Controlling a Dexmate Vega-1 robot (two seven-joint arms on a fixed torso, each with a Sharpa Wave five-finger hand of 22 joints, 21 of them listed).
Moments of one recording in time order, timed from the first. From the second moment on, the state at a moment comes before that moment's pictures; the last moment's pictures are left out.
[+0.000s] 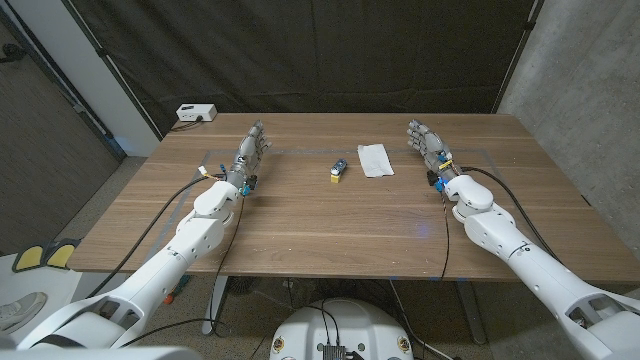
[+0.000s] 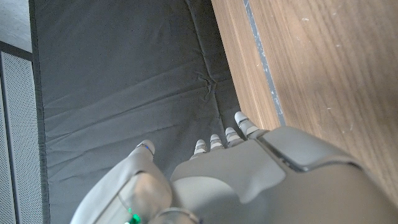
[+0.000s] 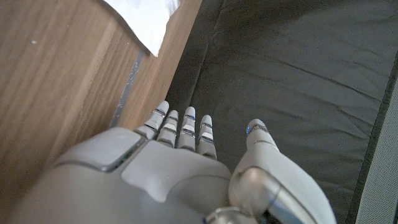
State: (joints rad) left arm 0.83 0.51 0.37 -1.28 -0.65 -0.29 -0.04; left_hand 0.16 0.13 0.27 0.15 0.28 -0.17 -0.10 0.19 0.17 -0.17 -0.05 0.20 0.18 -0.17 -0.03 0.18 0.17 -0.17 -0.03 0.50 0.19; right arm -0.83 -0.55 -0.40 -1.36 0.55 0.25 -0.05; right_hand 0.31 0.14 0.32 -0.12 0.17 0.19 0.01 0.19 0.18 0.20 0.07 0.22 0.19 0.06 0.09 0.19 0.17 -0.05 0.03 0.59 0.19
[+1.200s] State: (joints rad) left arm 0.85 0.53 0.37 -1.32 -0.66 -0.27 -0.03; left_hand 0.16 0.14 0.27 0.15 0.28 -0.17 -0.11 0.19 0.18 -0.17 -0.04 0.20 0.18 -0.17 -0.03 0.19 0.17 -0.18 -0.01 0.50 0.19; right arm -0.84 -0.69 -0.51 -1.69 0.11 -0.13 -0.29; right_hand 0.37 0.18 0.37 -0.14 0.18 0.26 -0.02 0.20 0.18 0.28 0.04 0.24 0.19 0.13 0.04 0.20 0.17 -0.02 0.03 0.59 0.19
